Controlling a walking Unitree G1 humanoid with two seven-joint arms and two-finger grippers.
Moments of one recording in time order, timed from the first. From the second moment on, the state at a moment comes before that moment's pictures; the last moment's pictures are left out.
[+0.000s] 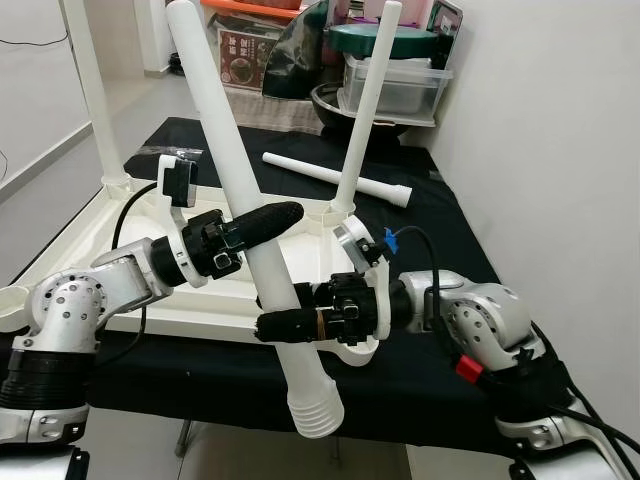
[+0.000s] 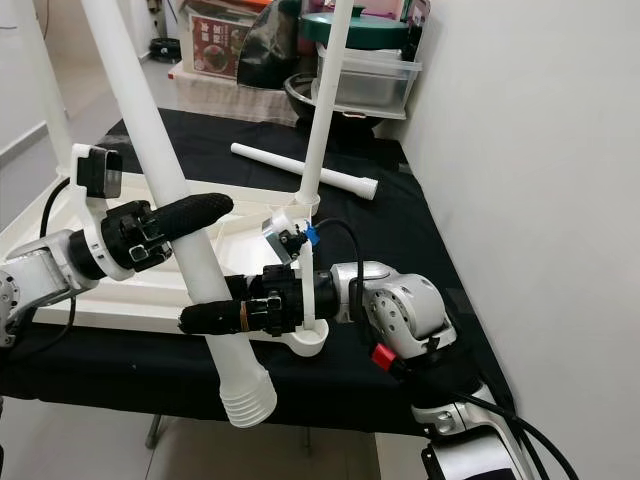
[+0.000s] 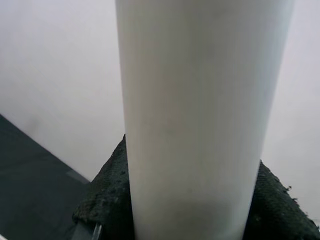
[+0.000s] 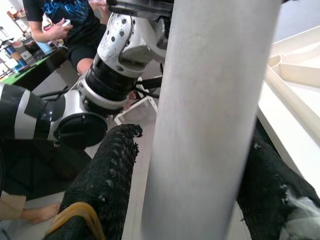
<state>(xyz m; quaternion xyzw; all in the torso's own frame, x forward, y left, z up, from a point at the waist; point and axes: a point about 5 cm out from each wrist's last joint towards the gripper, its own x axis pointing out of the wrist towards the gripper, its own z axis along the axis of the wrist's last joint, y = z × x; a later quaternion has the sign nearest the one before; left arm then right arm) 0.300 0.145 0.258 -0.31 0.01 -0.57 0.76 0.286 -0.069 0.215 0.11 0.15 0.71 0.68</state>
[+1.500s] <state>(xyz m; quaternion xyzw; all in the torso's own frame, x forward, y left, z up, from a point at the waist) 0.308 0.132 0.252 -0.28 0.01 -0.58 0.76 0.290 -0.047 0.209 0.07 0.17 0.69 0.70</state>
